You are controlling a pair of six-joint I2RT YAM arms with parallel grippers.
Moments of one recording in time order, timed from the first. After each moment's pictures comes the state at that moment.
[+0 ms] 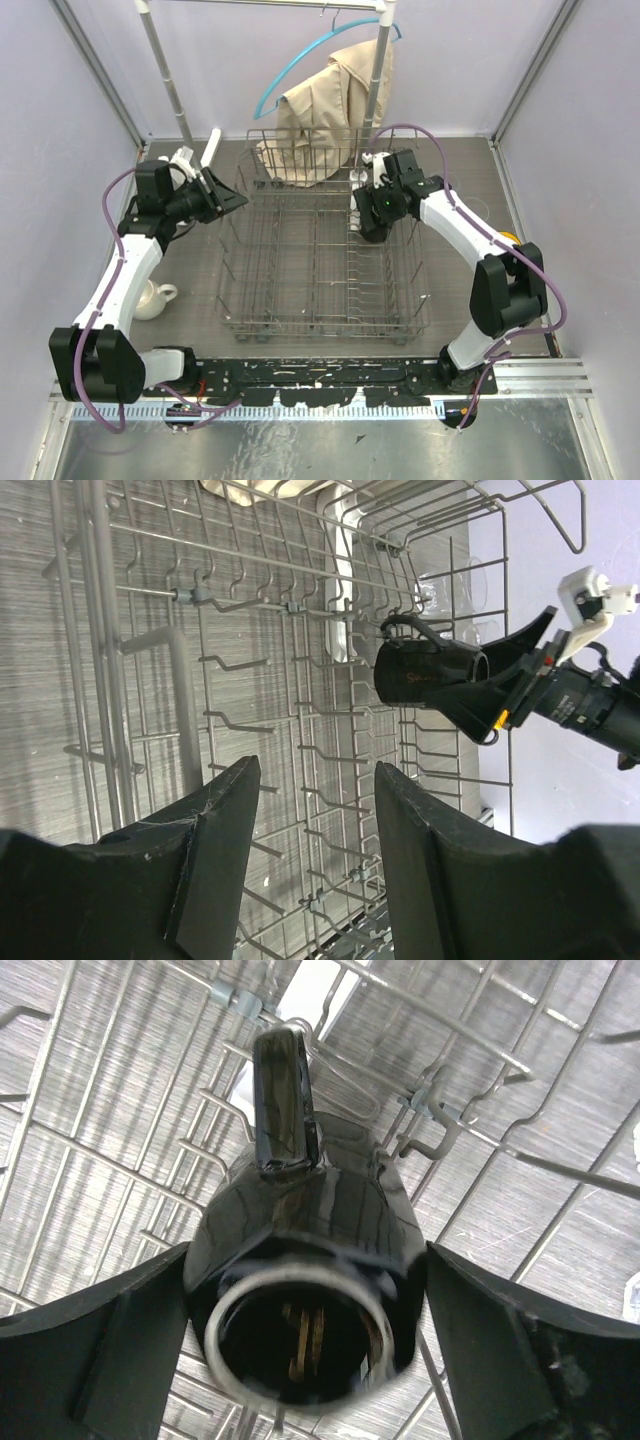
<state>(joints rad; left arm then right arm) -0.05 1.25 1.02 -0.31 0.58 -0.63 0.35 1.64 1.30 -0.59 -0.06 -0.07</state>
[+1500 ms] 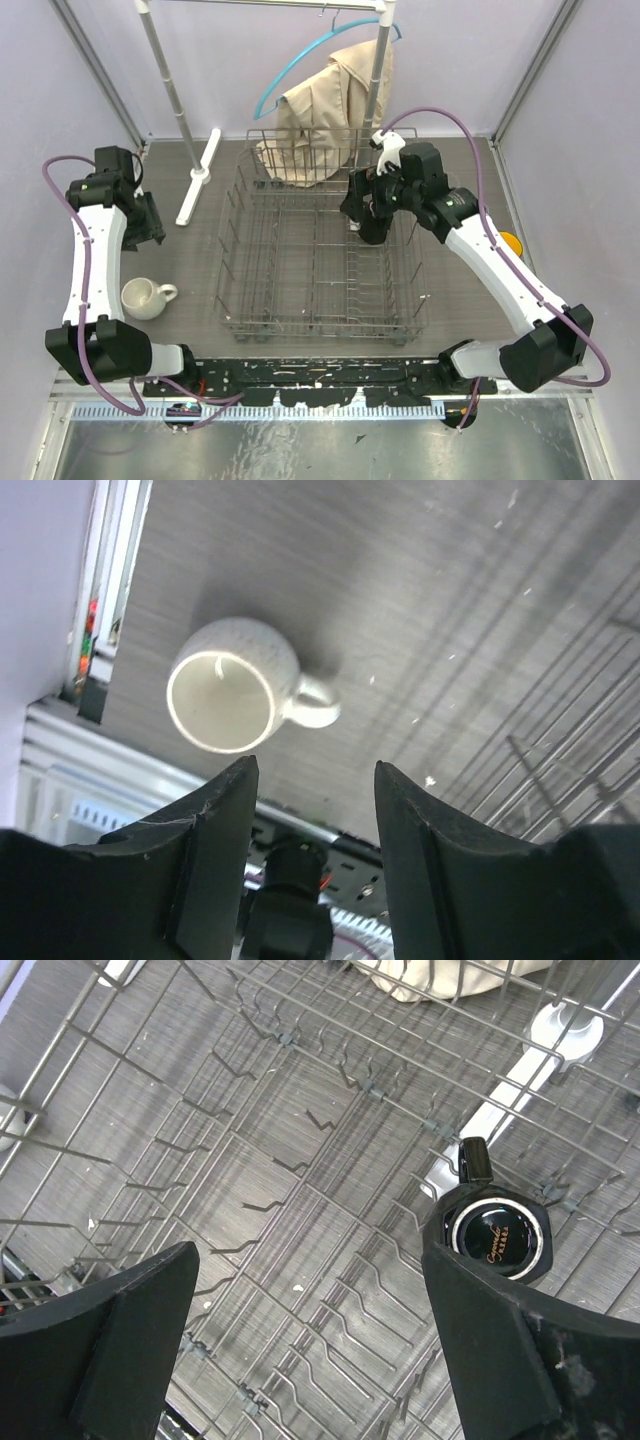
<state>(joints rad) 0.16 1.35 1.47 -1.26 -0.18 -0.21 0.45 1.33 1.32 -0.54 -0.25 0.15</state>
